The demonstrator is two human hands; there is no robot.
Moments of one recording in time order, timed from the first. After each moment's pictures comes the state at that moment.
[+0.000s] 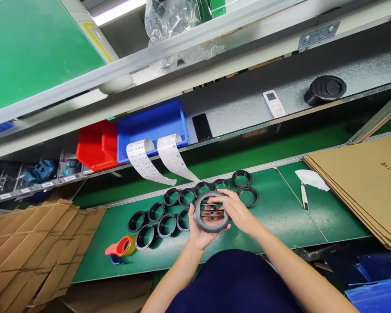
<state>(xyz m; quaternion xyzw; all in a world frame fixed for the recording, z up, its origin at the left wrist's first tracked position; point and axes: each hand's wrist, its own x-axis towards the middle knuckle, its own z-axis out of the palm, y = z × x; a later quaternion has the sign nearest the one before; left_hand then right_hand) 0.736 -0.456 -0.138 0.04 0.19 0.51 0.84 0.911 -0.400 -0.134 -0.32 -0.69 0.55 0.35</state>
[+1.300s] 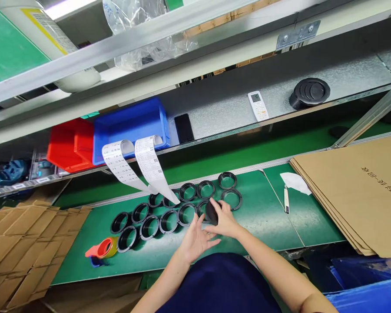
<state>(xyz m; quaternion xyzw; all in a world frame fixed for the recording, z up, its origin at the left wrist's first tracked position) 0.777 -0.455 -0.193 0.00 0.43 0.43 0.80 0.933 -0.378 -0.260 -0.46 -0.76 0.43 0.16</state>
